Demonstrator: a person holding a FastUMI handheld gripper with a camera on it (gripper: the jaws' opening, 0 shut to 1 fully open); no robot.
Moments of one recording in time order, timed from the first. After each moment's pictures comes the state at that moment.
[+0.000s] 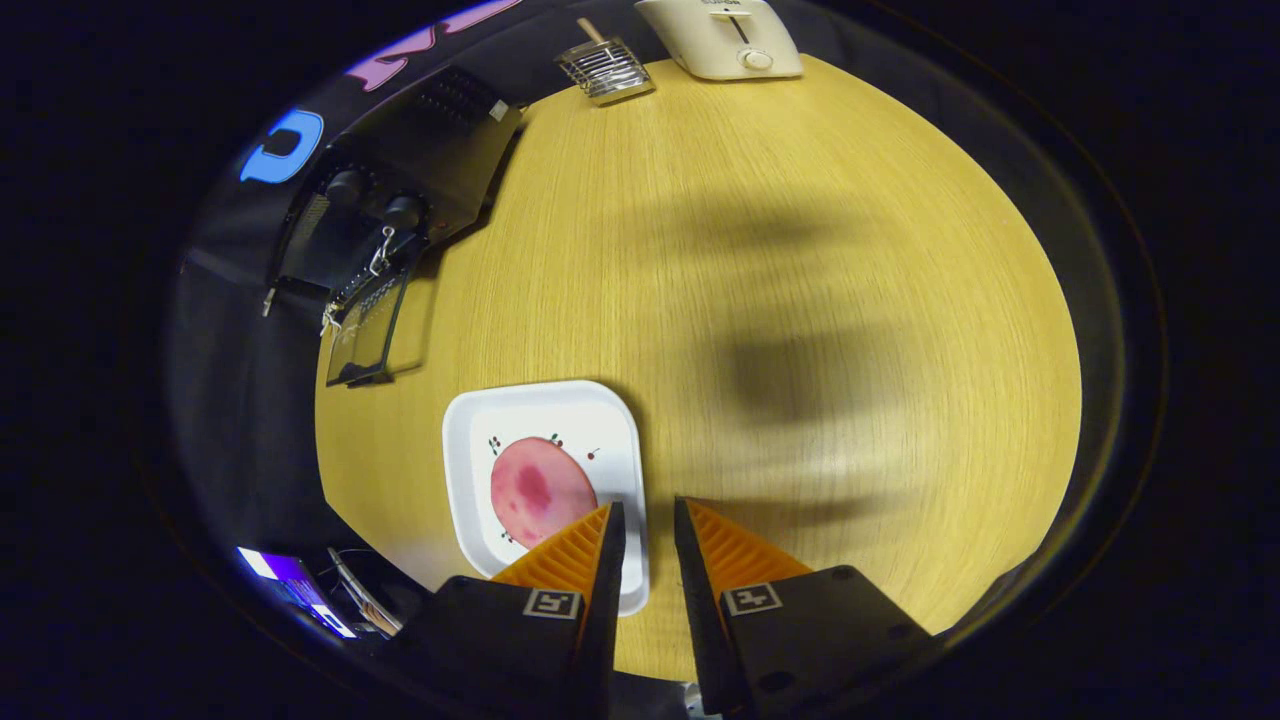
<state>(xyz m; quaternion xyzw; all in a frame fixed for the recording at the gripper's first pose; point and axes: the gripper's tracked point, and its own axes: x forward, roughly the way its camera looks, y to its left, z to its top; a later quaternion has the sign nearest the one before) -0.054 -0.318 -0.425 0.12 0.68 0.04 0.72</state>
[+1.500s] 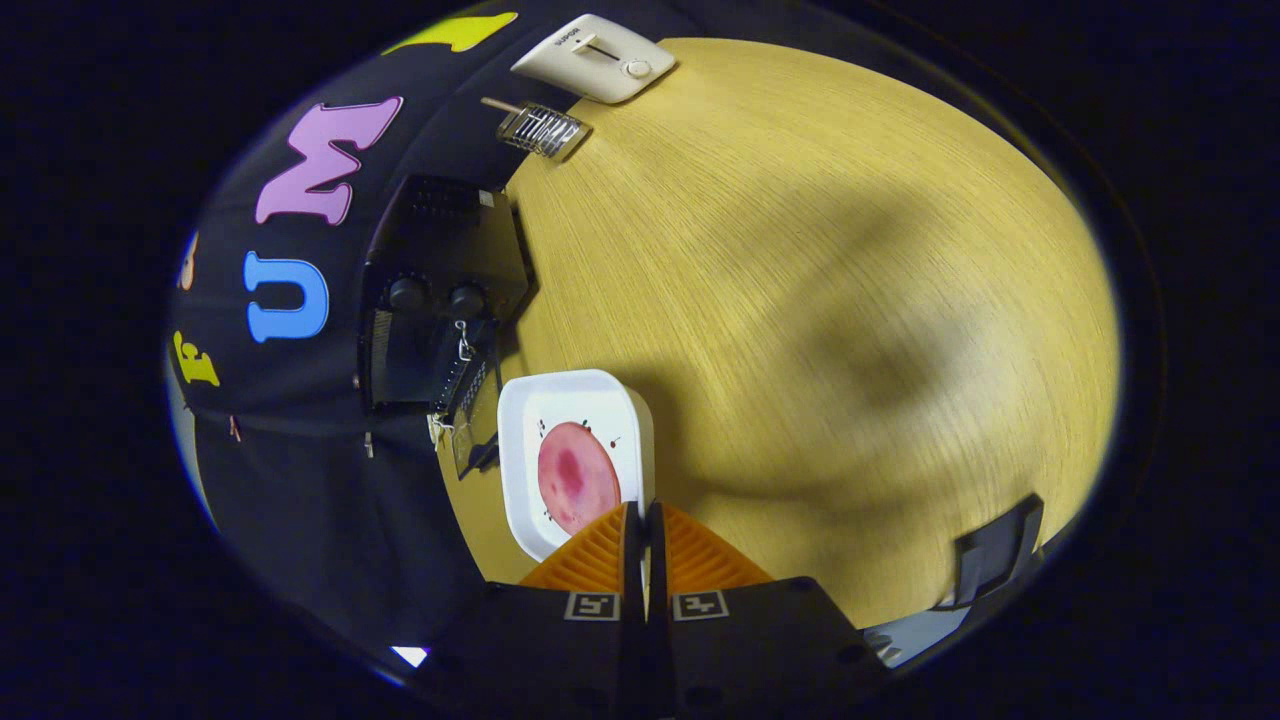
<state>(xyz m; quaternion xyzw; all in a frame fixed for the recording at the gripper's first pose) -0.062 -0.252 -0.363 0.40 0.58 -0.04 0.71</state>
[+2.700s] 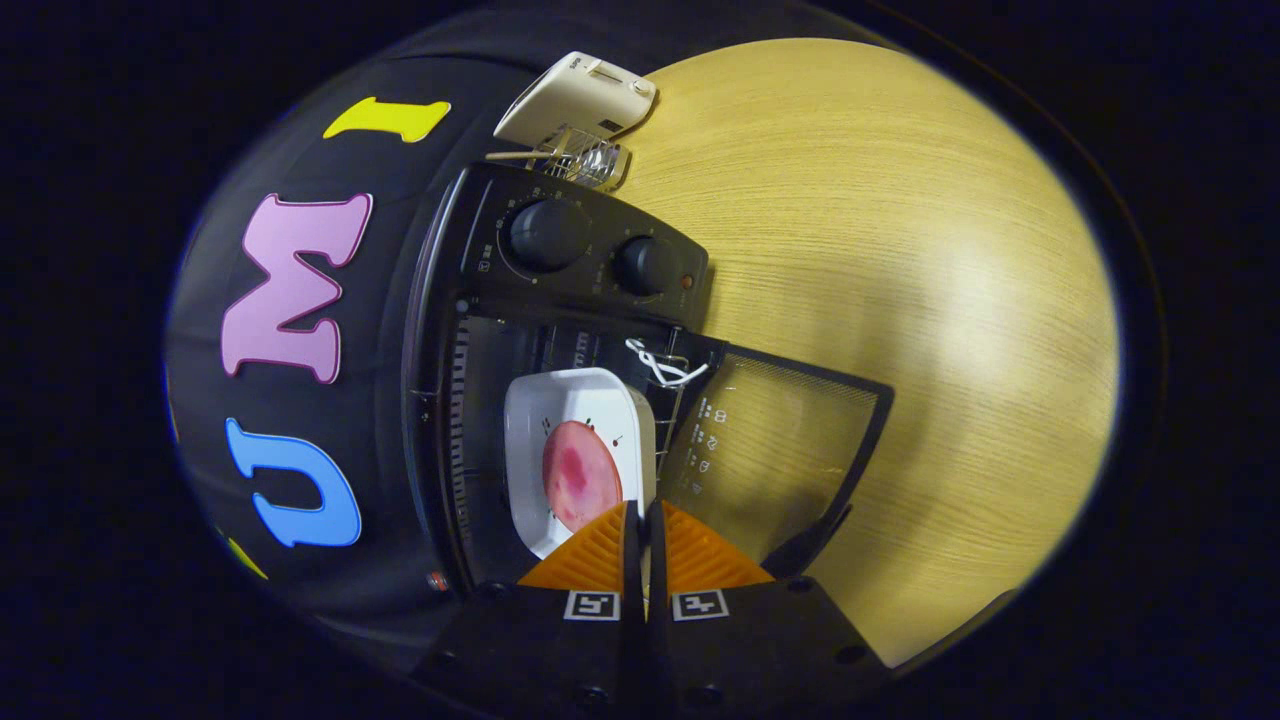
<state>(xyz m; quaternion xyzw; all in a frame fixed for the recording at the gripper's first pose) 0.138 0.001 -0.396 0.56 0.35 -0.28 0.69</state>
